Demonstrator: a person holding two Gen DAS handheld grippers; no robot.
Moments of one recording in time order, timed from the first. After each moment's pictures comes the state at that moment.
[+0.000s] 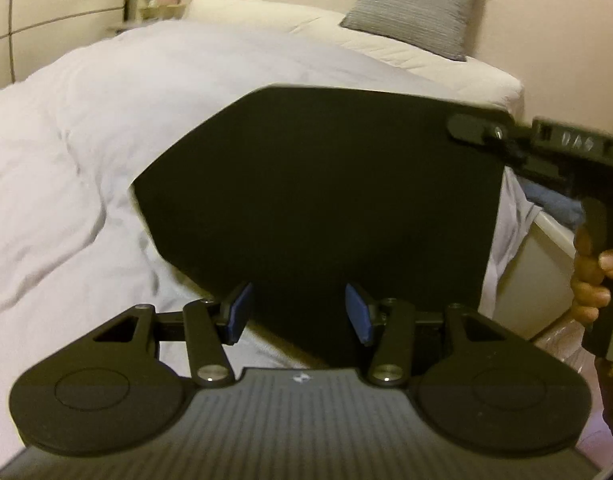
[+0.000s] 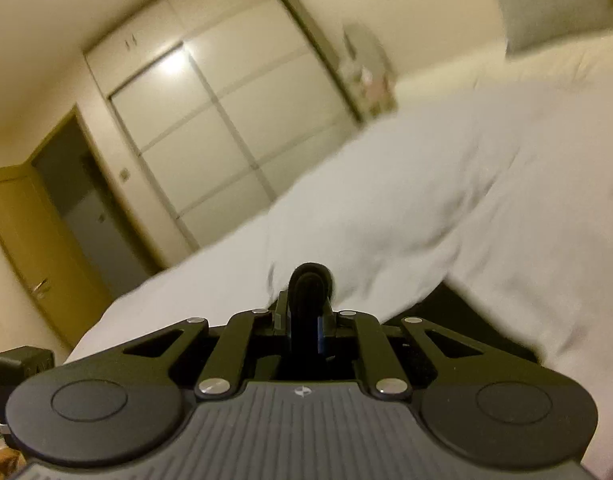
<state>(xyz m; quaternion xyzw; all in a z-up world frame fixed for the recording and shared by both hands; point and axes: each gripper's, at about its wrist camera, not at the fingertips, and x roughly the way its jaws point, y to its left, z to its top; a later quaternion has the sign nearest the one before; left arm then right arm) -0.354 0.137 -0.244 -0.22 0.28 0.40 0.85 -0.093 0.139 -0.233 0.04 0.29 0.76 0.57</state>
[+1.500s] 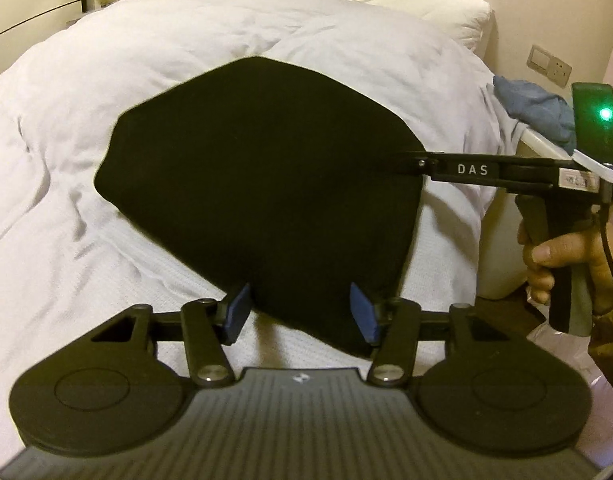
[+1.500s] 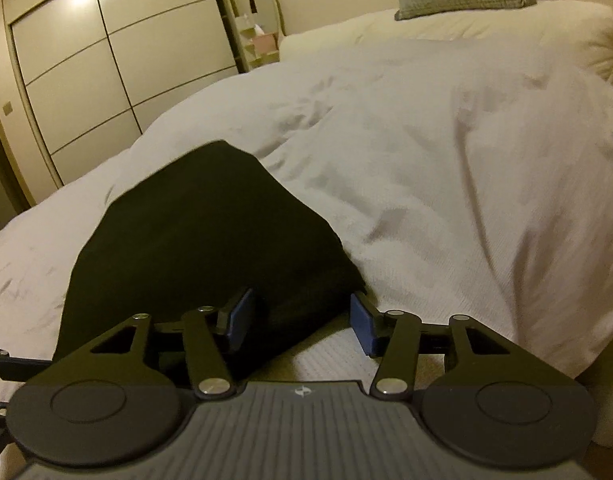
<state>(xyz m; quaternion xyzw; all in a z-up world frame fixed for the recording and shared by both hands) -0.301 0.097 -0.289 -0.19 0.35 0.37 0.84 -0.070 0.114 -0.331 -0.11 0.30 0.66 0.68</state>
